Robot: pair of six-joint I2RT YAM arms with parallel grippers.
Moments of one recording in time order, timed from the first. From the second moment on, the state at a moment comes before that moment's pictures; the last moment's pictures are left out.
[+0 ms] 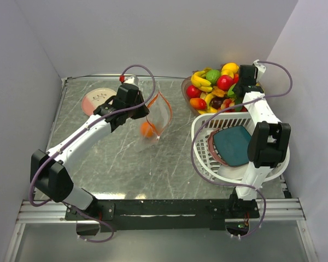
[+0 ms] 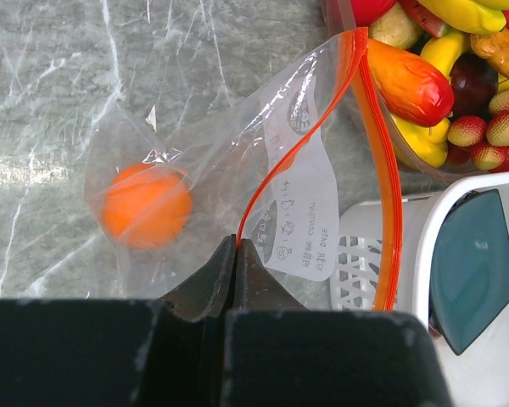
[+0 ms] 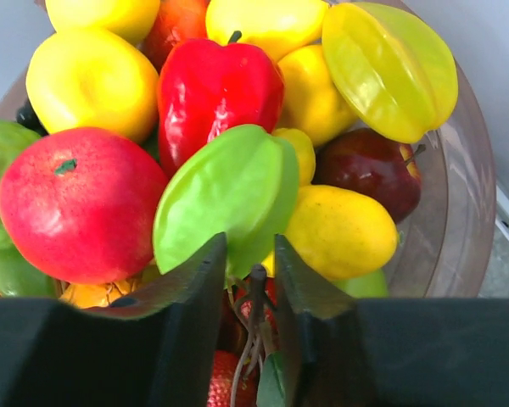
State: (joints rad) left arm -0.57 1.49 1.35 -0.45 -0.10 -0.68; right arm -0.06 1.85 1.57 -0.32 0.36 0.41
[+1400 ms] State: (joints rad) left arm -0.57 1.50 1.35 -0.45 -0.10 -0.68; right arm -0.06 1.72 1.66 -0.50 0.35 0.42
